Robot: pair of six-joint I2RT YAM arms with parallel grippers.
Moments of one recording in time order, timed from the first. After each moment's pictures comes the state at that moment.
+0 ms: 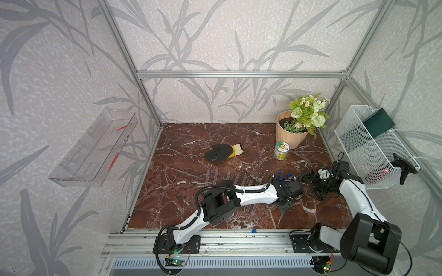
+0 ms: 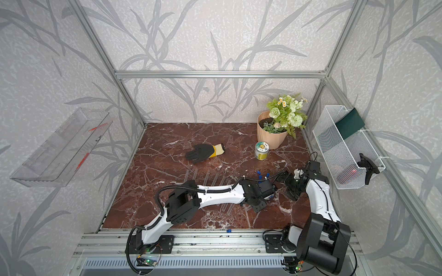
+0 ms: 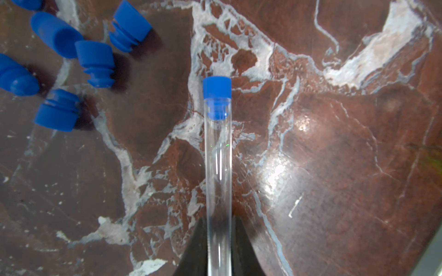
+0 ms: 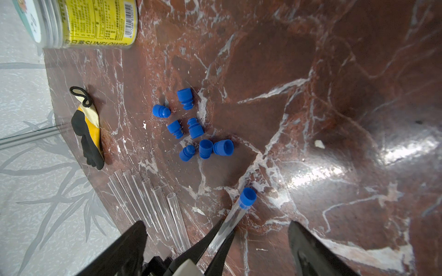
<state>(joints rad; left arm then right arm) -1.24 2.31 1.83 -0.69 -0.06 -0.12 -0.38 1.20 0.72 -0.85 -0.58 0.44</state>
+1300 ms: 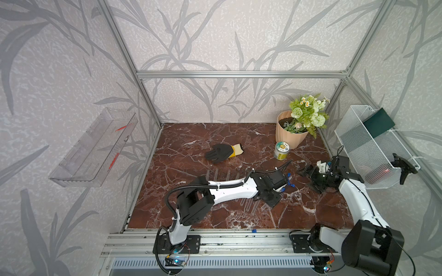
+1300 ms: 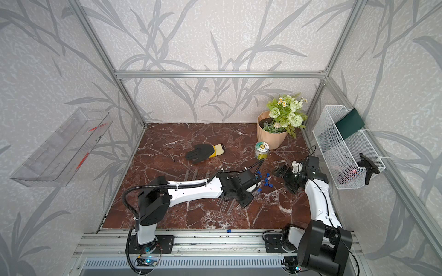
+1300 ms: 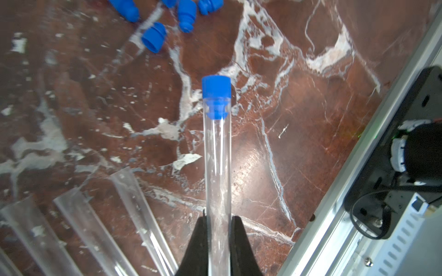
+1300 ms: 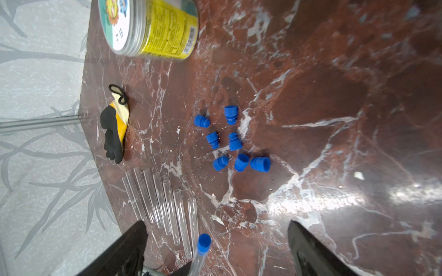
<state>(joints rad) -1.13 1.93 1.48 -0.61 0.08 -0.31 -0.28 1.14 0.76 -0.76 -0.61 0.46</state>
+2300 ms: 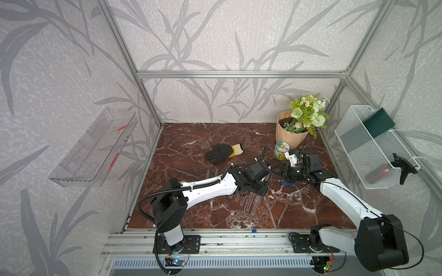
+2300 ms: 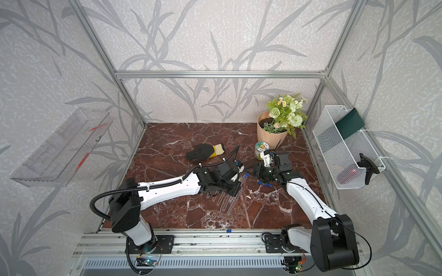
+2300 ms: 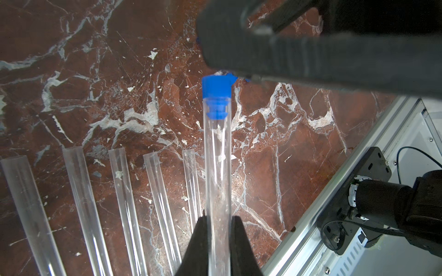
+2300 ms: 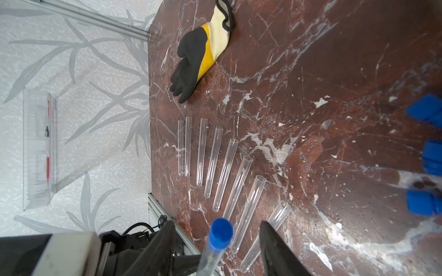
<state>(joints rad) -1.04 1.71 1.28 -0.51 0.06 -0.50 0.17 1.21 0.70 -0.31 -0.74 0.68</state>
